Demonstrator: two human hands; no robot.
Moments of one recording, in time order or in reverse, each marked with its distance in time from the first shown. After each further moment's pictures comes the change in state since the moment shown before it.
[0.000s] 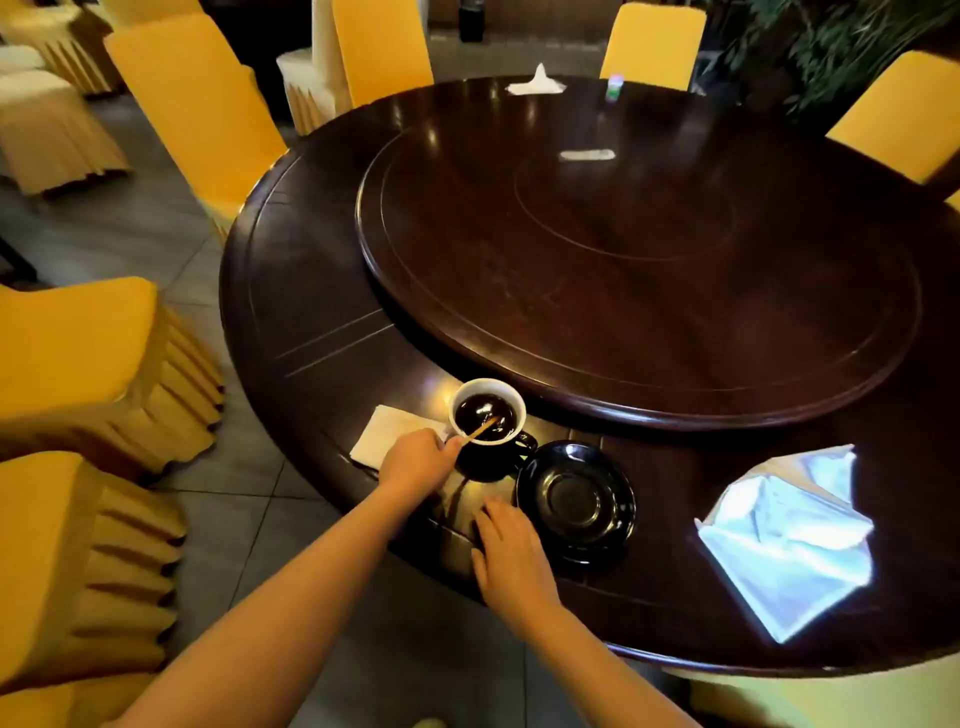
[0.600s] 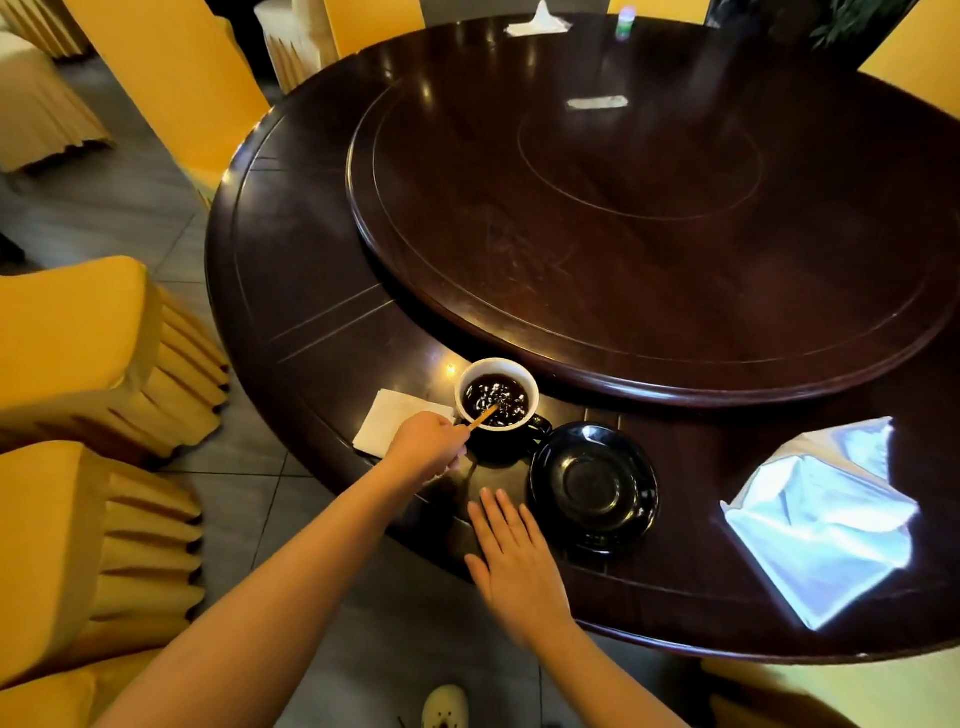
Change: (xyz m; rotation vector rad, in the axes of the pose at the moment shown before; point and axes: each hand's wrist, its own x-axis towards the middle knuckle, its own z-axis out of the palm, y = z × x) left_hand 0.014 0.004 -0.009 -0.259 -0.241 -0.202; right_hand -0.009 -0.003 0.030 -0.058 -0.125 -0.039
